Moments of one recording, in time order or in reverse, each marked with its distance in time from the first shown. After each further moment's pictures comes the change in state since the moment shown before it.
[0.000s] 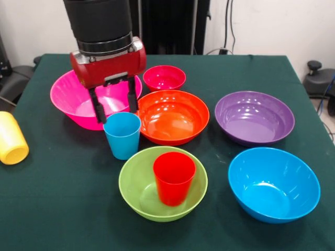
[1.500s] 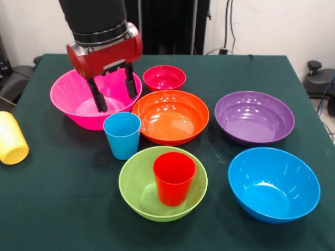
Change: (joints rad) arm -0.128 -0.002 0.191 0.025 -0.125 0.145 -0.003
